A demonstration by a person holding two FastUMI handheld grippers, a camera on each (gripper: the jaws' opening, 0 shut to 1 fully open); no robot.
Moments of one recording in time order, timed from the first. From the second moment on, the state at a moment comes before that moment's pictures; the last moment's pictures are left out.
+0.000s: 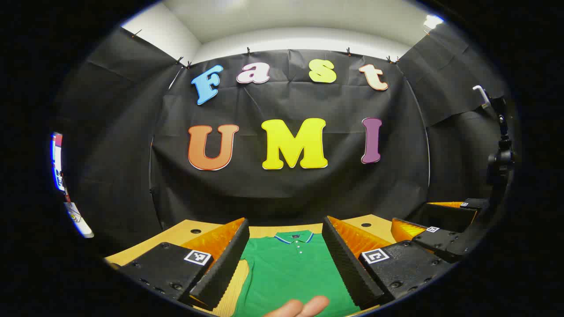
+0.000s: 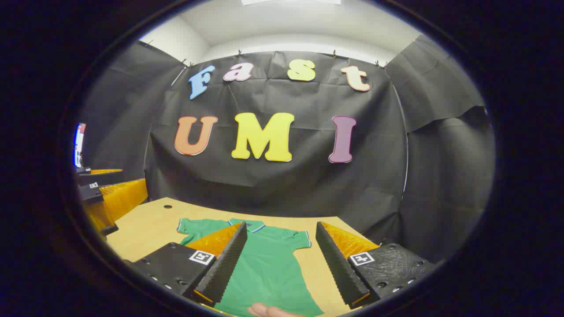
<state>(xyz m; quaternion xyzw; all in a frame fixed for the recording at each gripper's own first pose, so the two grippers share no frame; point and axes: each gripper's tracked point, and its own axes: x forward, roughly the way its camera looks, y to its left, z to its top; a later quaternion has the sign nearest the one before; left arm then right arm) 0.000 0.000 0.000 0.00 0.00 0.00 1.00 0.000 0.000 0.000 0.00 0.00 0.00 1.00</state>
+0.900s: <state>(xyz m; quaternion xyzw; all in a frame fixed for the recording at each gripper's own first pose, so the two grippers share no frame) 0.024 0.018 -0.035 -0.03 0.05 0.02 1.00 -0.004 0.012 -0.011 -0.01 0.02 0.01 1.00</state>
